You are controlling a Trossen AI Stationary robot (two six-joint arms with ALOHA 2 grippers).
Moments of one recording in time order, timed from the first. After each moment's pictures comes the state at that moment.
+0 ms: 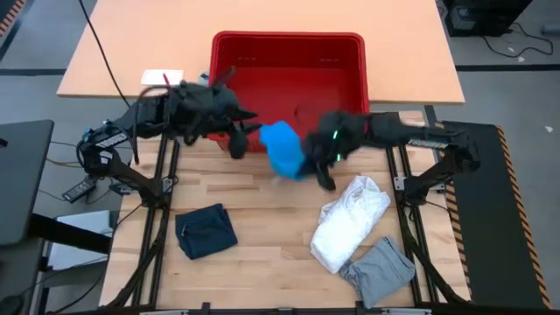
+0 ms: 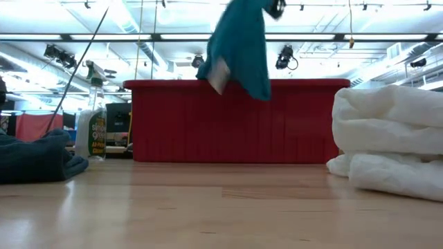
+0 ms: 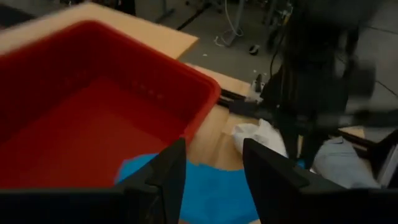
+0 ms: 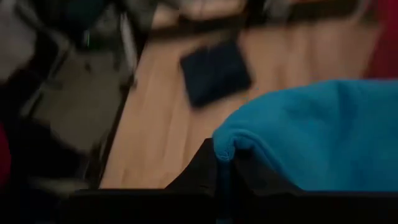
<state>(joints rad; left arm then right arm) 0.09 1.42 1.92 -0.91 -0.26 -0.23 -0.10 1.49 1.57 -0.77 -0.36 0.08</state>
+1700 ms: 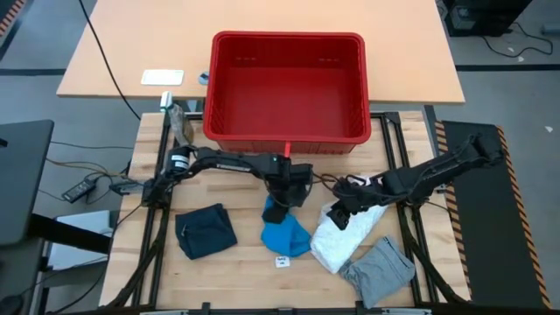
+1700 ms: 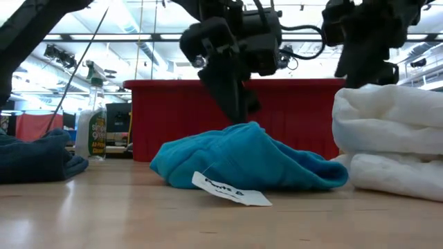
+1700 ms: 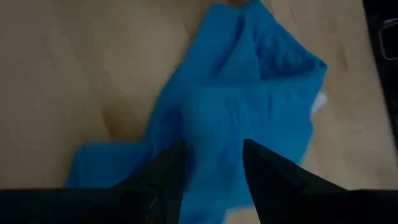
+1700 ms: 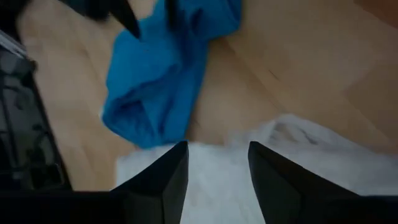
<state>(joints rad) 0.04 2.15 1.78 -0.96 0.46 0.32 0.30 1.20 0.78 -0.50 0.11 1.01</state>
